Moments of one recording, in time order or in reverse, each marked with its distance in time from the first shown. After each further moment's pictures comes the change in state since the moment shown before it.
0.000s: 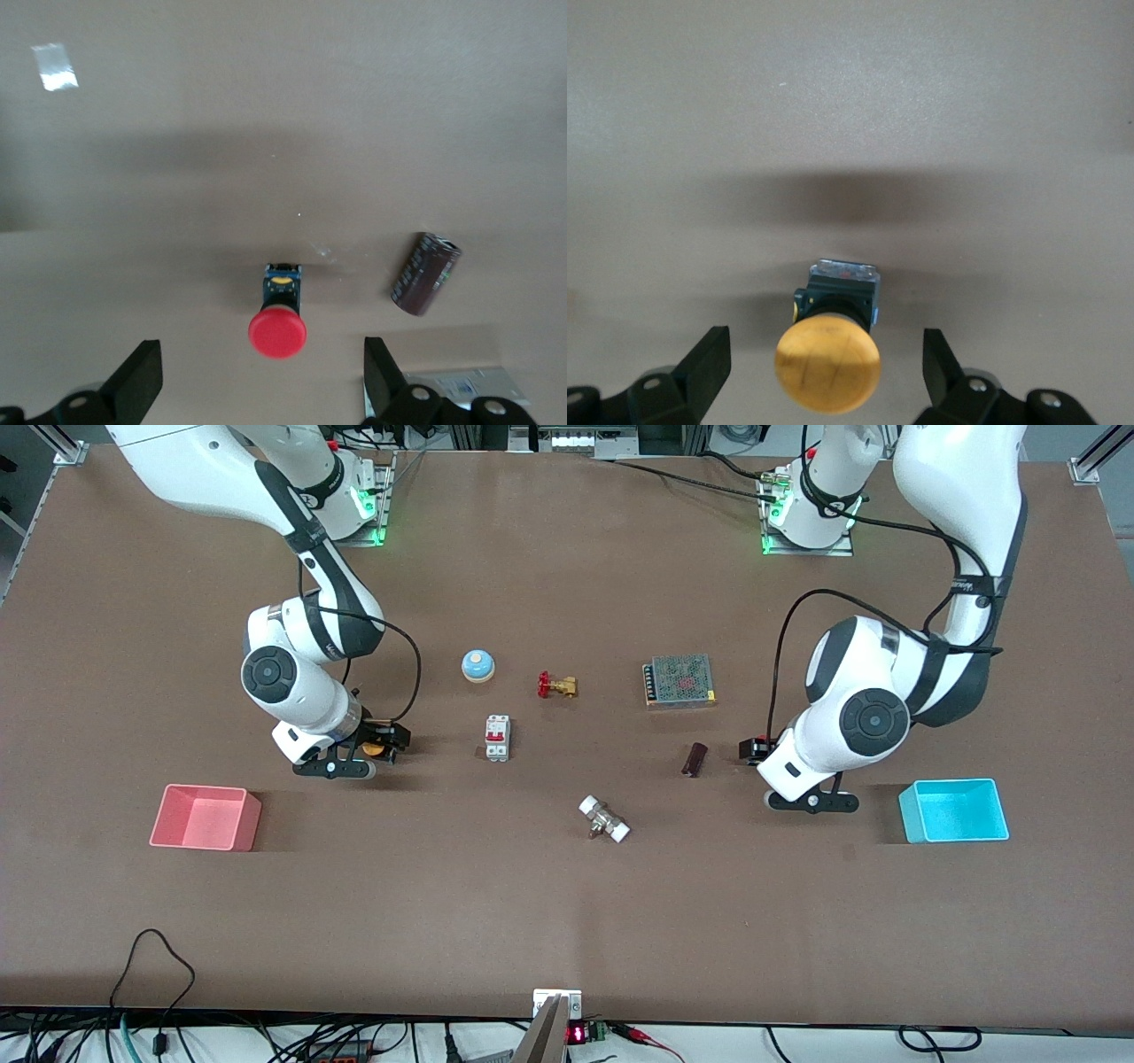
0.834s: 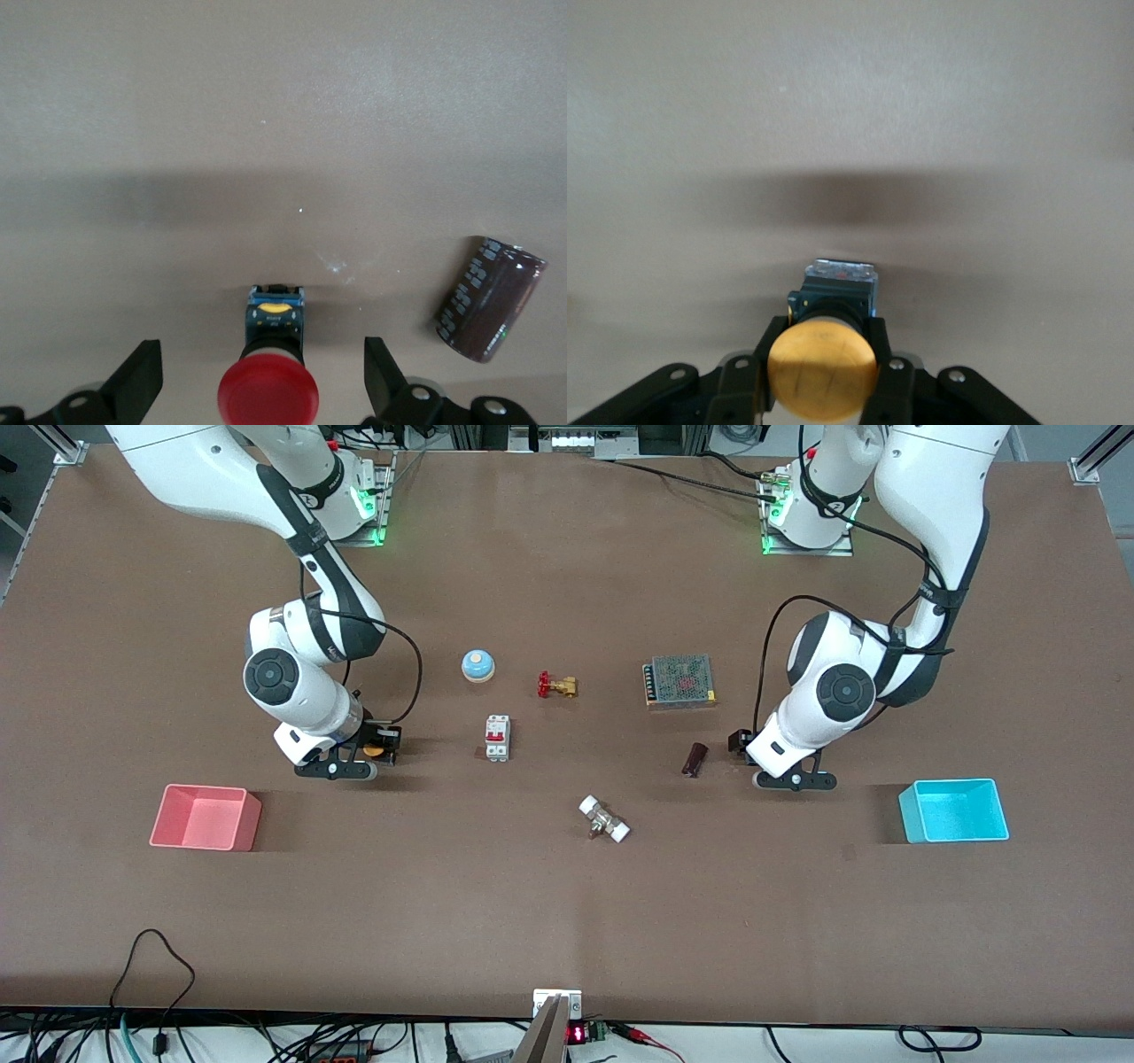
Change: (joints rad) left arm -0.002 -0.025 0.001 -0.299 0.000 0.391 -0.011; right arm -0.002 0.006 0.000 0.016 -0.005 -0.001 0.000
